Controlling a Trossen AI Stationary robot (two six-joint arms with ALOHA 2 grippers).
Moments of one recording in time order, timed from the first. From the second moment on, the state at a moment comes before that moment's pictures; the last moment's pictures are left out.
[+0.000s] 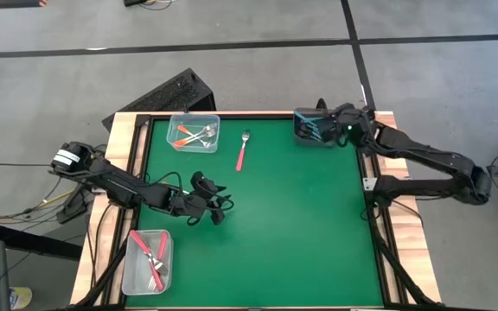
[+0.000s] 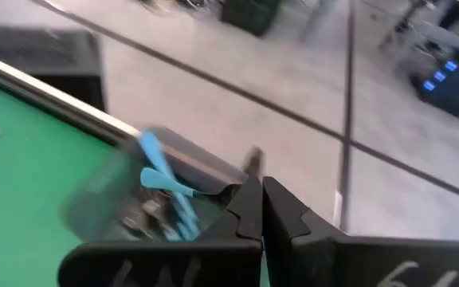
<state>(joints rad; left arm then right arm) -0.26 1.43 0.59 0.17 -0.66 -0.53 -0.53 0.92 0.78 -0.48 0.71 0.15</state>
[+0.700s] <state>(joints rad) -0.19 1.43 0.59 0.18 -0.65 -0.52 -0.65 1.15 0.78 -0.47 0.62 0.13</state>
